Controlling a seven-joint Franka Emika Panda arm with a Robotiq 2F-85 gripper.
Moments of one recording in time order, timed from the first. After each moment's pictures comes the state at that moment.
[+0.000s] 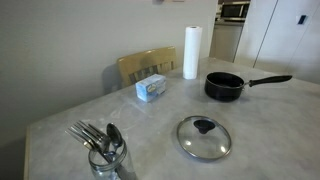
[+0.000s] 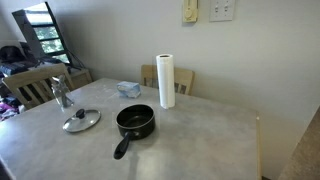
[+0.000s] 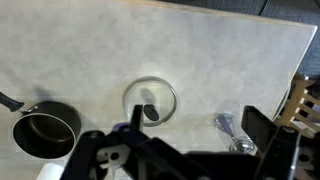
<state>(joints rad) 0.22 -0.81 0.23 -2.62 0.23 1.98 0.18</state>
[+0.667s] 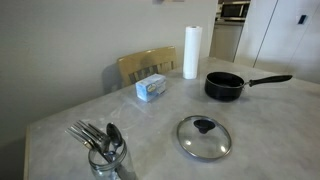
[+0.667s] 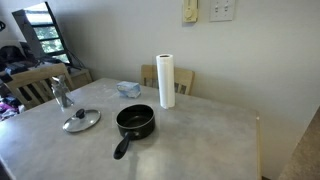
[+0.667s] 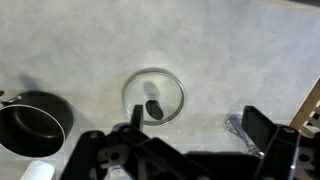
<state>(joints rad) 0.22 -0.63 0.24 -2.68 0.20 2.24 0.13</state>
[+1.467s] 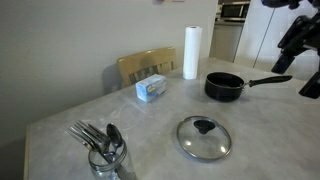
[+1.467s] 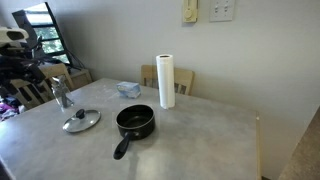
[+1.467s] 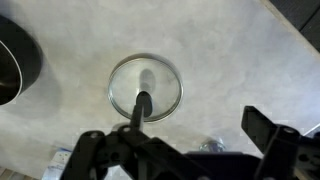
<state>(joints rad) 0.31 -0.42 0.07 -2.71 0.14 2.48 -0.38</state>
